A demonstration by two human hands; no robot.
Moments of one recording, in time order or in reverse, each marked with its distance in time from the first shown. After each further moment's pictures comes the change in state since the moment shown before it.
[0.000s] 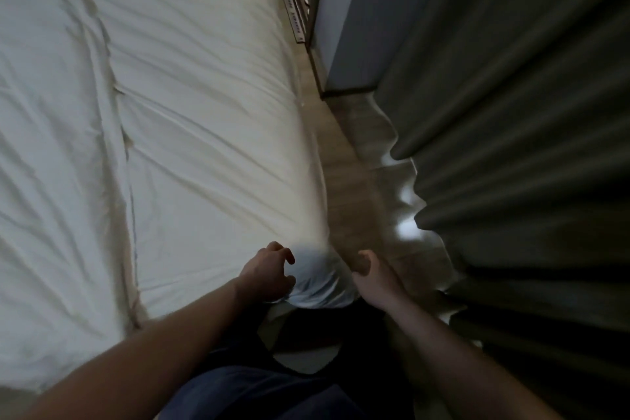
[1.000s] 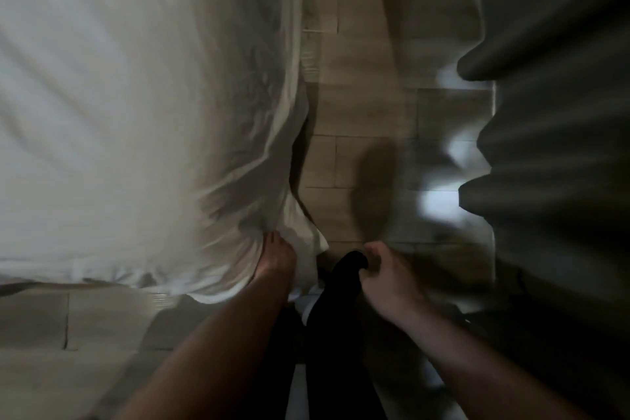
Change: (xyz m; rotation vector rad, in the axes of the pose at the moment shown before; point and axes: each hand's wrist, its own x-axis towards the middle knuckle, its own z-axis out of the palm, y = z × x) left_hand 0.400 0.046 0.389 0.567 -0.338 -0.274; right_hand 0.390 0.287 0.070 -0.218 -0.224 -0.093
